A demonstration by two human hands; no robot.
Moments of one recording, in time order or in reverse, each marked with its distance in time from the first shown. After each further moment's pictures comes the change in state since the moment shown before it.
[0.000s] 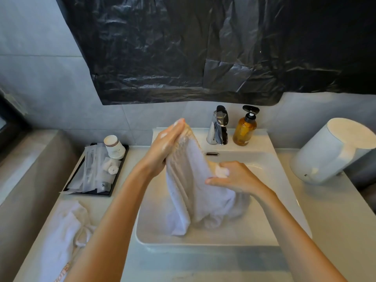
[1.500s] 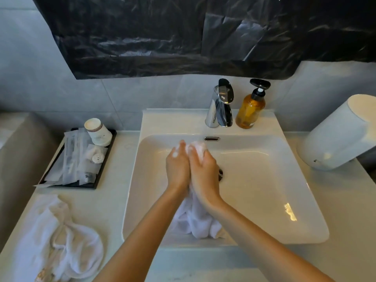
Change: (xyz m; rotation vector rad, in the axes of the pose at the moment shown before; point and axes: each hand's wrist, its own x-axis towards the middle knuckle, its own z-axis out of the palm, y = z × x) left_hand 0.012 -0.115 0.052 0.013 0.458 -0.172; right_hand 0.029 -0.035 0.109 0.593 0.462 0.079
